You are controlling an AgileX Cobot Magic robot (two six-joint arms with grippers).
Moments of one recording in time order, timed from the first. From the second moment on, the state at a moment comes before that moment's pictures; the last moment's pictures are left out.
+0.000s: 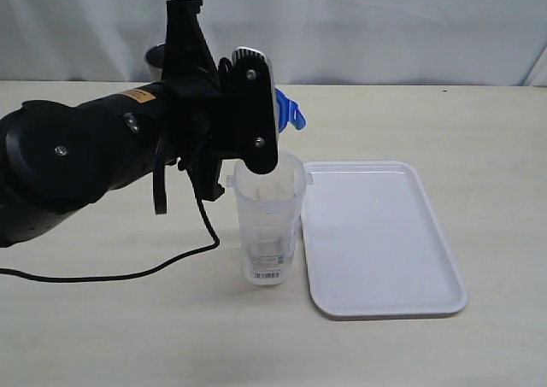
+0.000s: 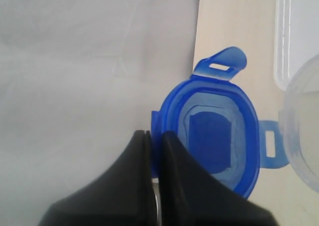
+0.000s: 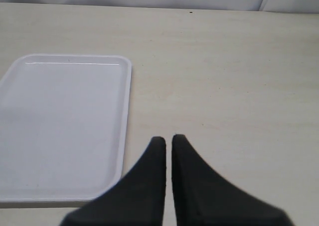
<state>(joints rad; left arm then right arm) -0.86 1.51 -0.85 -0.97 -0.41 2.11 -0.03 0.30 0.00 -0.09 0.19 0.02</state>
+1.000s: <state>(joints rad) -0.86 1.51 -0.85 -0.81 -0.39 1.92 -0.03 0.30 0.00 -0.09 0.19 0.02</state>
